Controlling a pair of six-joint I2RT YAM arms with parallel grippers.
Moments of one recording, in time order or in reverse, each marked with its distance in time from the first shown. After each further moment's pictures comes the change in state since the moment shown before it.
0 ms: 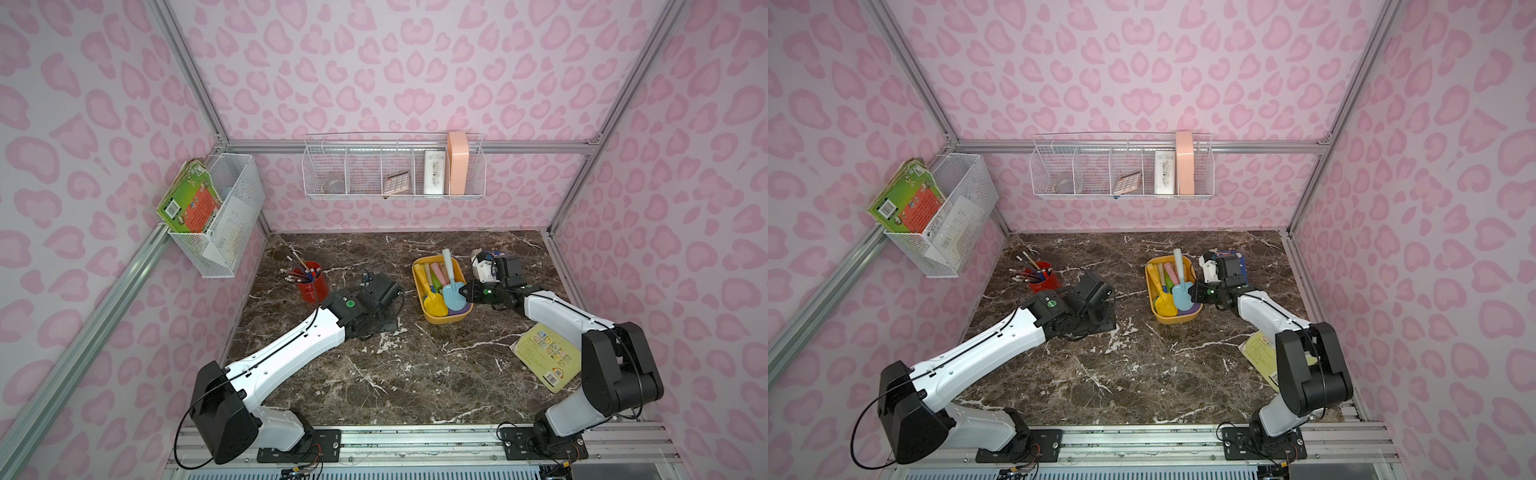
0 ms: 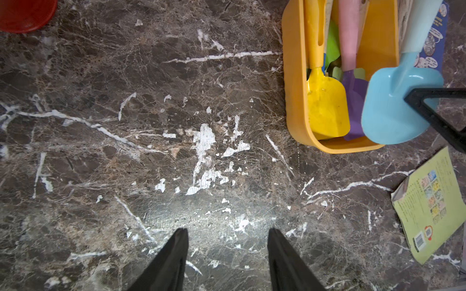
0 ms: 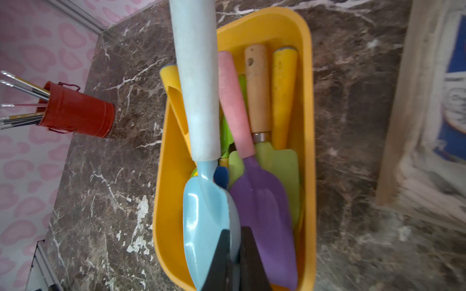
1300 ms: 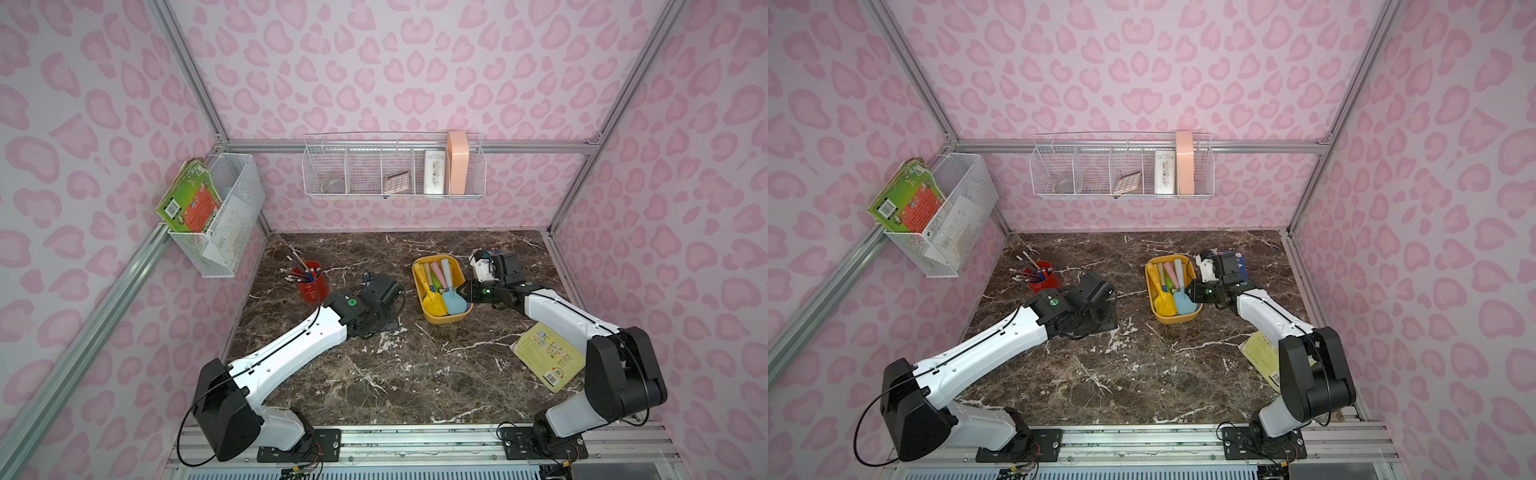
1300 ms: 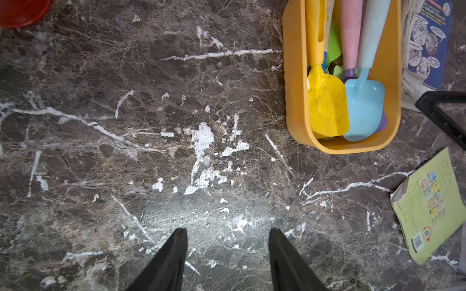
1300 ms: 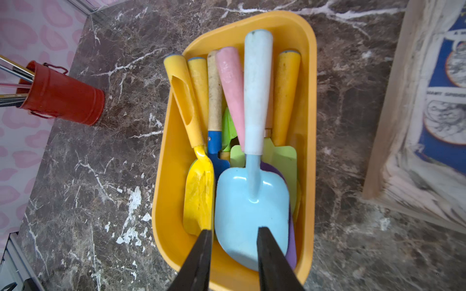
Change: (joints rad) left arm 0.001 0.014 0.018 -0.002 0.007 0.002; right arm 0.046 -0.058 0.023 -0.080 0.048 -0.058
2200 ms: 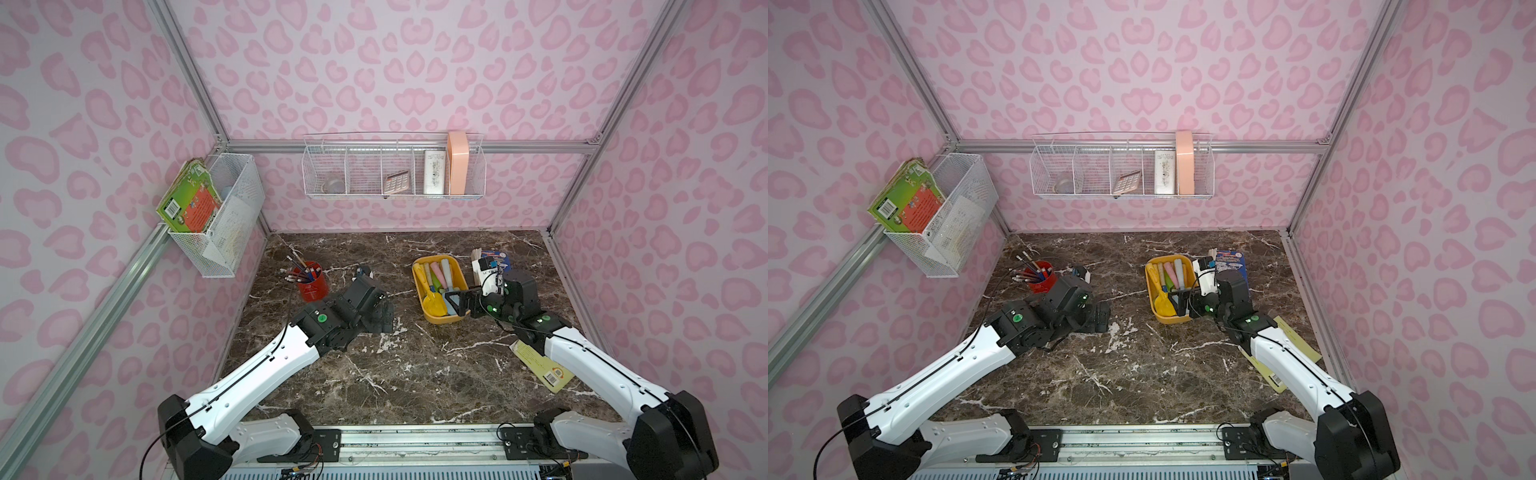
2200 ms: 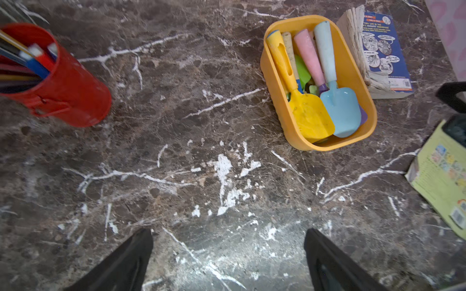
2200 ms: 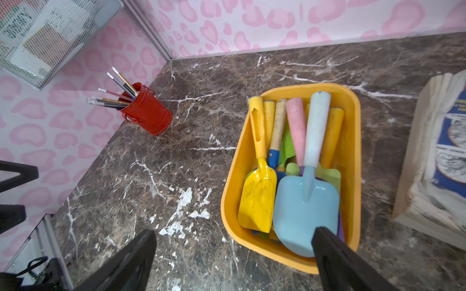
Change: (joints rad) left arm 0.000 -0.214 -0.071 0.040 -0.160 0.328; right arm 0.113 -0.354 -0.240 0.213 0.065 0.026
